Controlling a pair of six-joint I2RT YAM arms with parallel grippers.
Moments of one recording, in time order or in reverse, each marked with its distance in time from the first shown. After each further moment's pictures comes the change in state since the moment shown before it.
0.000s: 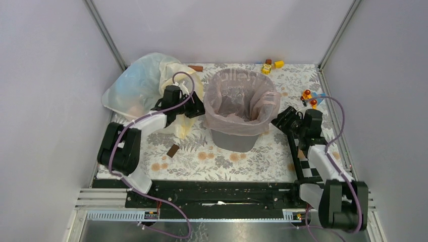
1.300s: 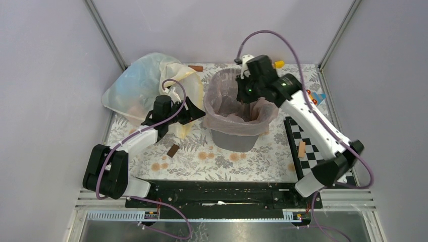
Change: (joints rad) left arm 0.011 -0.301 -0.225 0.052 -0.073 -0.013; right arm 0.669 0.386 1.266 -1.072 0.497 -0.528
